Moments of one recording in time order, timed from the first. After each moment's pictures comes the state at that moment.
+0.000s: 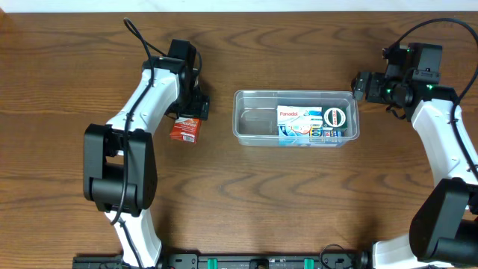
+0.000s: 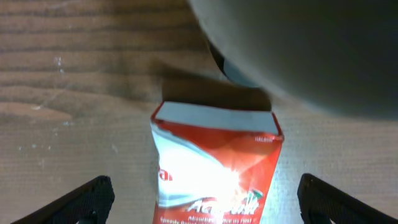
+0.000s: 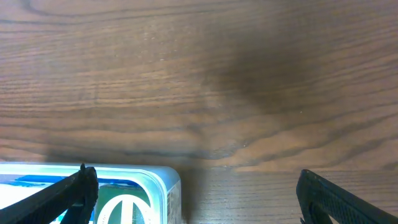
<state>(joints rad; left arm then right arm) -0.18 2.01 1.51 -0.98 -0.06 -0.07 -0.14 1.67 1.23 -0.52 -0.19 0.04</state>
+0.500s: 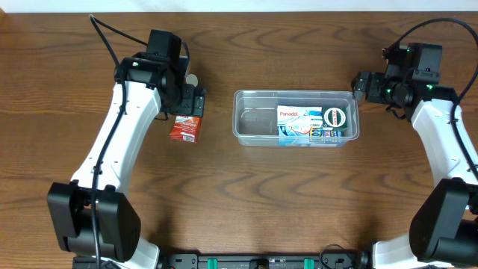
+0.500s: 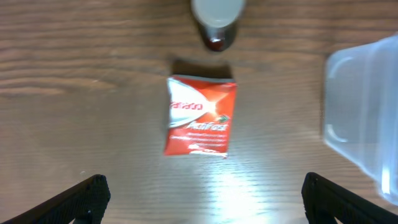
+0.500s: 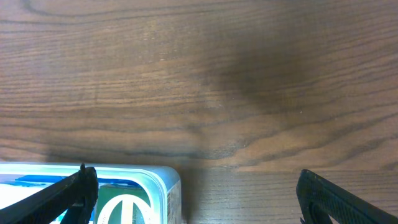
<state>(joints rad) -0.18 1.72 1.49 -1.06 0.01 -0.07 -0.14 1.67 1.23 -0.52 -0.19 0.04</state>
